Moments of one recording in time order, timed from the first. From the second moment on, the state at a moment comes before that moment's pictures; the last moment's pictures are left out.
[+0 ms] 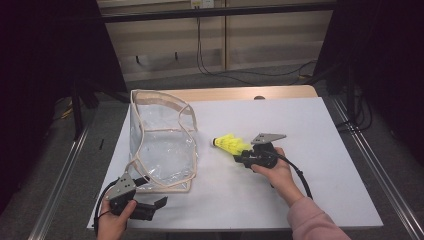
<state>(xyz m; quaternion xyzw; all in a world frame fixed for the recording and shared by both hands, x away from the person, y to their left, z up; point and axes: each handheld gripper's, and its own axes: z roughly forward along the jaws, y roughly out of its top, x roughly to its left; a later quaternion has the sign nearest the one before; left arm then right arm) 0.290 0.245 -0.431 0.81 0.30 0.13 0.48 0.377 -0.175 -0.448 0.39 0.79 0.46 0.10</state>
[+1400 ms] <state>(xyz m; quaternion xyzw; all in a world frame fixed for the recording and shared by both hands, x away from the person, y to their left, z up) 0.290 0.245 -0.431 0.81 0.30 0.13 0.48 0.392 -0.147 -0.454 0.43 0.77 0.45 0.13</state>
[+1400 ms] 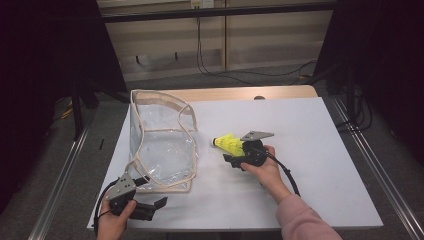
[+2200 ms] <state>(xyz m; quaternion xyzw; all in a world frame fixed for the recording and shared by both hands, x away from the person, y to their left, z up) 0.290 0.245 -0.431 0.82 0.30 0.13 0.48 0.396 -0.140 -0.456 0.45 0.76 0.45 0.14</state>
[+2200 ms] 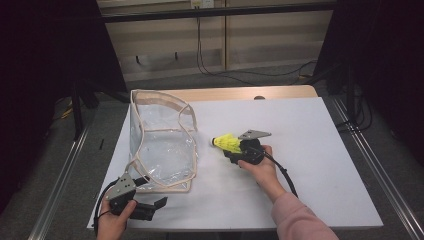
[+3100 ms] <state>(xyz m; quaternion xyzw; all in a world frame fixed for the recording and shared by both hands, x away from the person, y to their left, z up) 0.291 0.245 -0.431 0.81 0.30 0.13 0.48 0.397 -0.139 -0.455 0.43 0.77 0.44 0.14</state>
